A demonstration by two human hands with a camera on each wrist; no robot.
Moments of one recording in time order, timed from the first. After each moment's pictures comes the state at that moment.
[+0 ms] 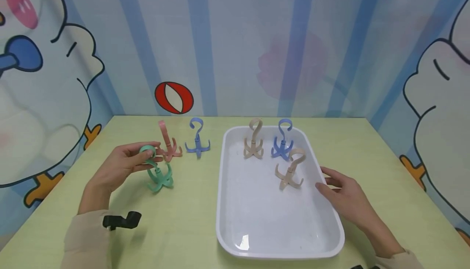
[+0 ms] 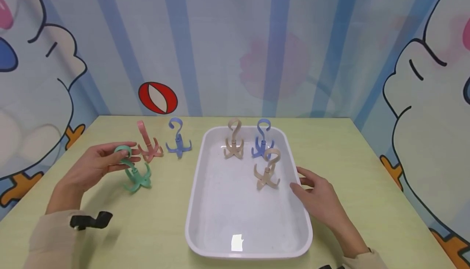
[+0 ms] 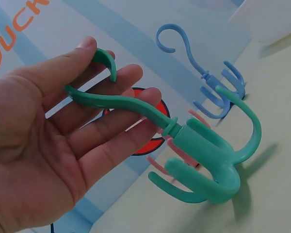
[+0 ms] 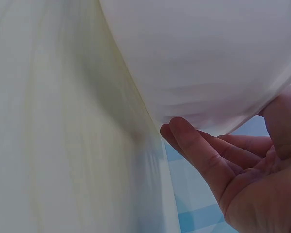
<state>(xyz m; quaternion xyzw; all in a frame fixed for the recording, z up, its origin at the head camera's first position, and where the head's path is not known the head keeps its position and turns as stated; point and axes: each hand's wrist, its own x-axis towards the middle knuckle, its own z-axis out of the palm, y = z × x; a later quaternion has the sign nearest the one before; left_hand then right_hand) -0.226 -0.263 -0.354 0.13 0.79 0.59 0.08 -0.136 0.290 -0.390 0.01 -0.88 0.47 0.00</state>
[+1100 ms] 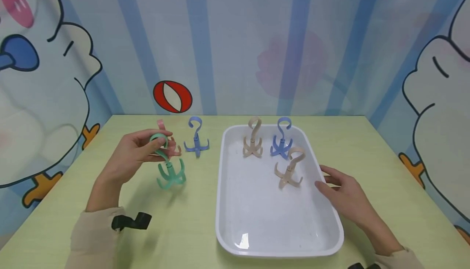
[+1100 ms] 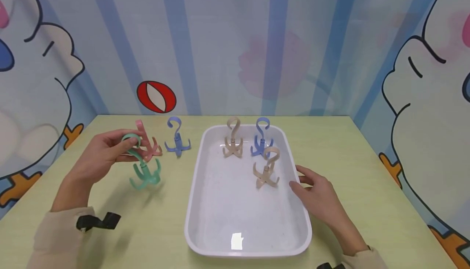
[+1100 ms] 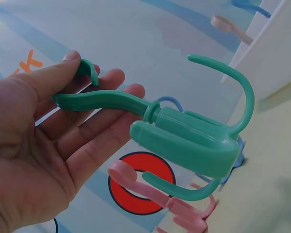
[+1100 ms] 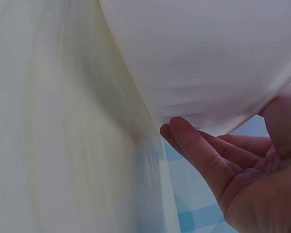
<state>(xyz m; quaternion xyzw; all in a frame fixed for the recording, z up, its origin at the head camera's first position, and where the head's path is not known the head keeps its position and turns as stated) -0.216 -0.216 -0.318 0.17 0.81 0.57 0.01 -0.135 0.290 -0.390 0.00 -0.88 0.47 0.00</state>
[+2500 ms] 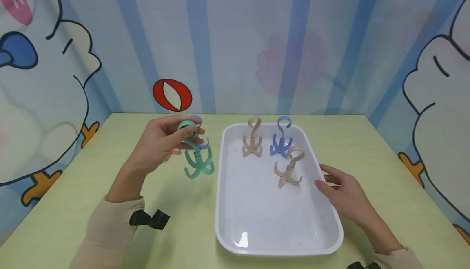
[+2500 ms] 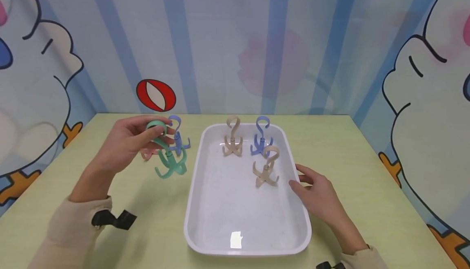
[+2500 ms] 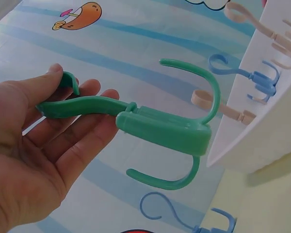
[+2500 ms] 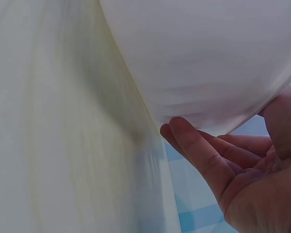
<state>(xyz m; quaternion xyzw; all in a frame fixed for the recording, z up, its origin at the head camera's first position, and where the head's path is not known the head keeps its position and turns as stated) -0.205 -0.145 -0.280 0.24 0.76 0.61 0.01 -0.135 0.289 -0.388 0.00 -0.89 0.46 -0.01</state>
